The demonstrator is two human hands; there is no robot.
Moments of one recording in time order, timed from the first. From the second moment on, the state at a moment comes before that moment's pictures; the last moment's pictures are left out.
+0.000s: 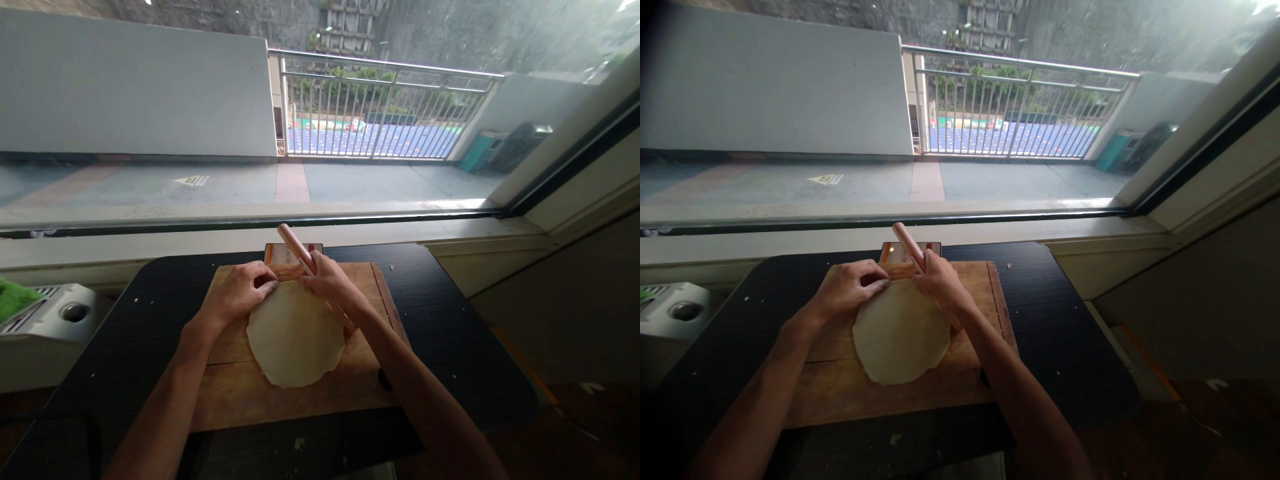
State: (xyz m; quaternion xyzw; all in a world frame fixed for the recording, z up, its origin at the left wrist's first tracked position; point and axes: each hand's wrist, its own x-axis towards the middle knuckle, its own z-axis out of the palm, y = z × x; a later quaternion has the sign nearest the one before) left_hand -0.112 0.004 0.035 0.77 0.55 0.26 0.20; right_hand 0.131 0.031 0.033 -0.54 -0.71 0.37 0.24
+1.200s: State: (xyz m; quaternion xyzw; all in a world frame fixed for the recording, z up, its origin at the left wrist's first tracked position) left_hand -0.099 0.008 0.032 0.55 0.68 0.46 0.18; right_hand 0.162 -0.004 0.096 -0.51 -0.83 0.14 0.17
